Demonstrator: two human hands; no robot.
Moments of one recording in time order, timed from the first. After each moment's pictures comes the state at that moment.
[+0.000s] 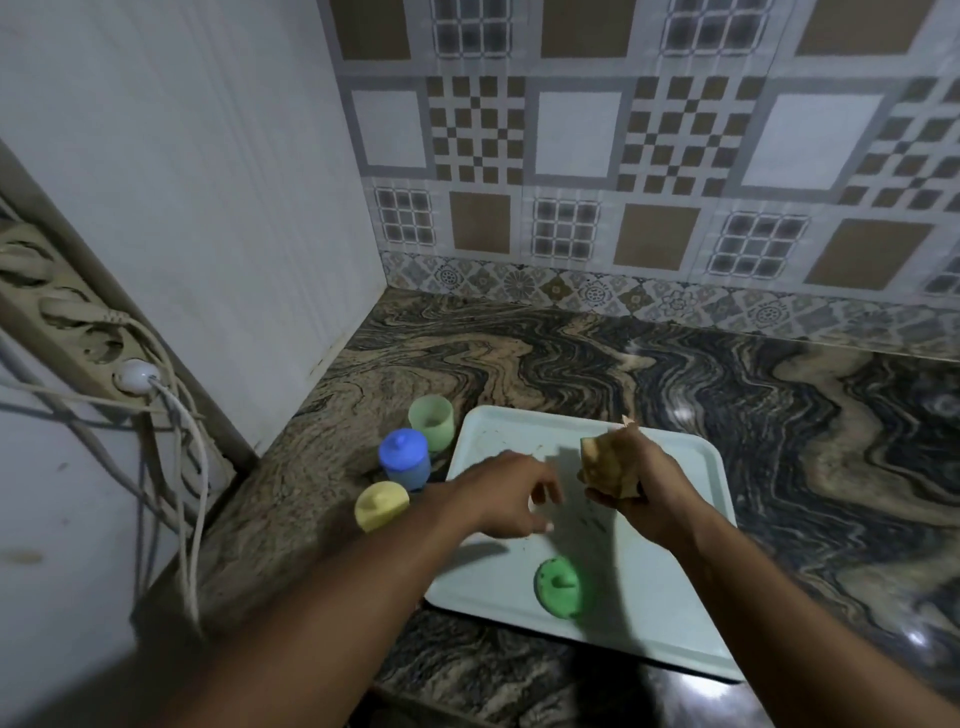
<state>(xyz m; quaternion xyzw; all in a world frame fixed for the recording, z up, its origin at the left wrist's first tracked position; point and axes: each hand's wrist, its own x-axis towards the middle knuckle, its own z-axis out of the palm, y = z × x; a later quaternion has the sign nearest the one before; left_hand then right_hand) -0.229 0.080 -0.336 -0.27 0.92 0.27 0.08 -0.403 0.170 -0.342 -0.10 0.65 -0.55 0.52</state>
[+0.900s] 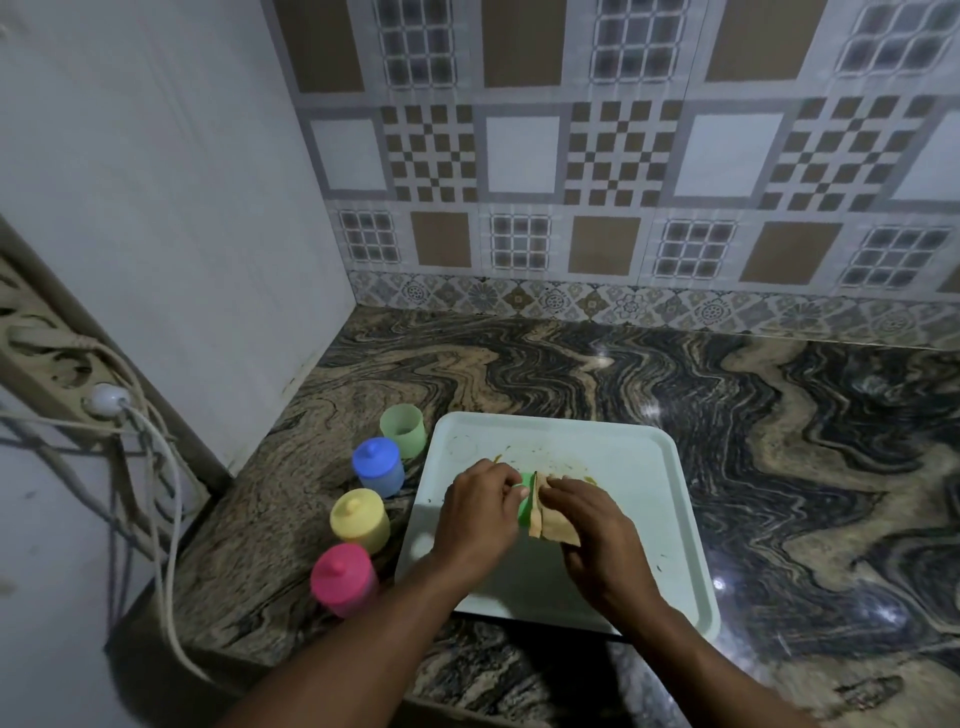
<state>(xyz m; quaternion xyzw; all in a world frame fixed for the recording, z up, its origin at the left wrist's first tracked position) -0.237 0.135 -0.373 -0.42 0.84 0.23 -0.25 -0.373 0.243 -0.407 -0.61 0.68 -0.40 0.04</state>
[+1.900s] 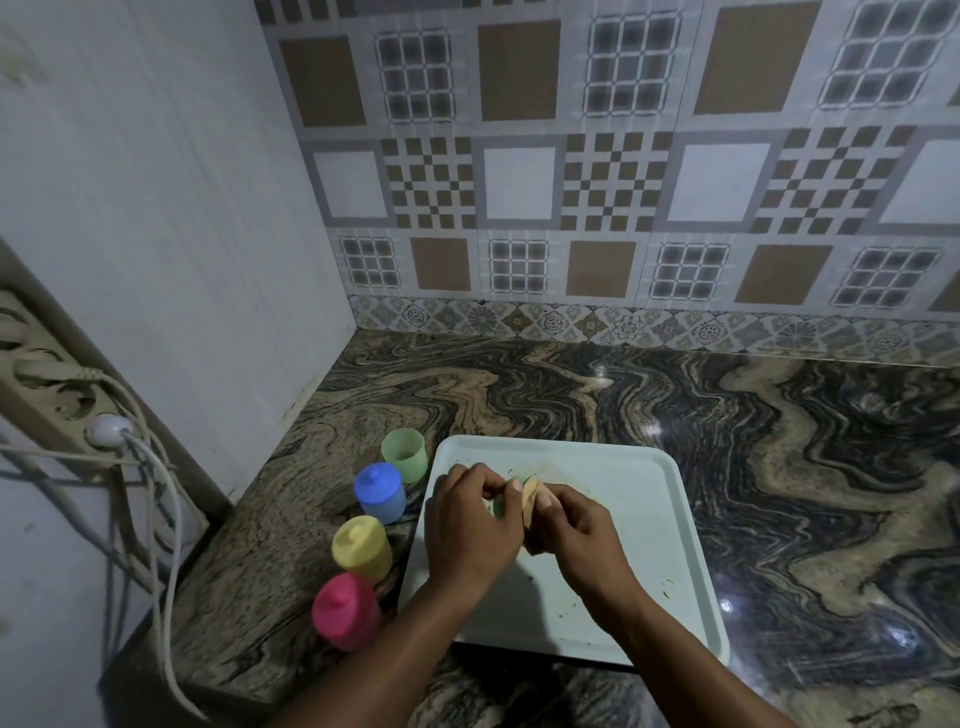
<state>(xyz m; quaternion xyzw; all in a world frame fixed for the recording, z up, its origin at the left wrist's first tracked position) -0.231 0.138 -0.349 -0.46 0.77 0.23 -0.38 -0.344 0.218 -0.354 -0.36 0.60 -0.60 0.38</state>
